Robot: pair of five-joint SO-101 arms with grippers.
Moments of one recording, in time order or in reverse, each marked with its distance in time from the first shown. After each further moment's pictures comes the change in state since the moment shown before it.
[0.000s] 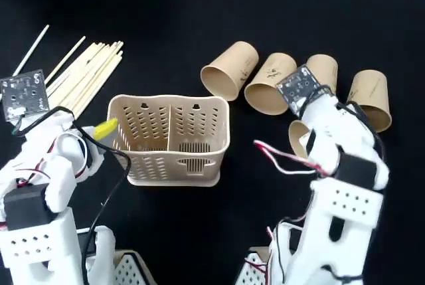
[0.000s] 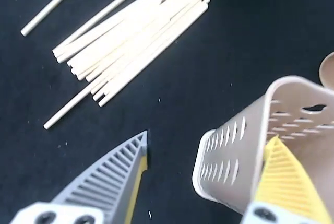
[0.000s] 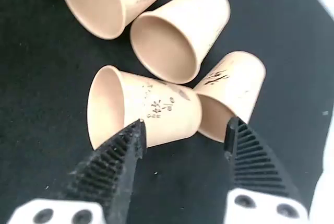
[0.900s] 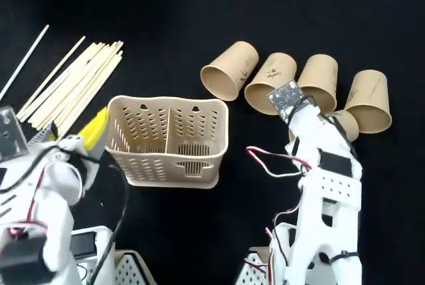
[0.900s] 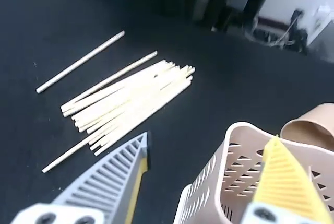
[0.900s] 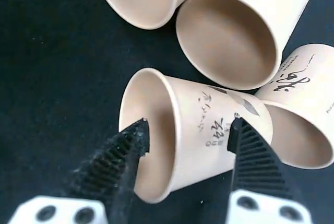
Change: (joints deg) left arm -0.2 -8.2 -4.8 -1.8 4.6; right arm -2.0 6.4 19.3 -23.2 -4.0
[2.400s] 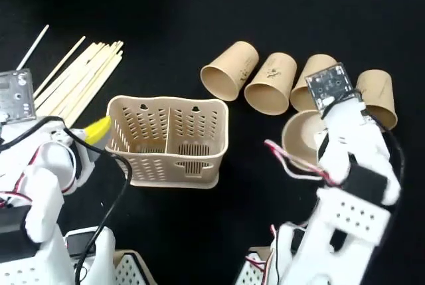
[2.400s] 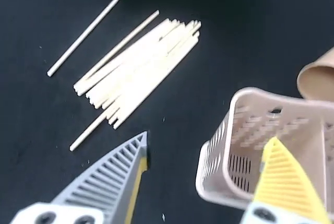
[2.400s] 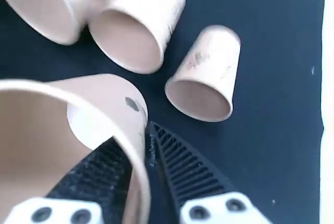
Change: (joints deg) left arm 0.1 11.7 -16.1 13.9 -10.3; right arm 7.3 -13.3 -22.3 27.5 -6.9
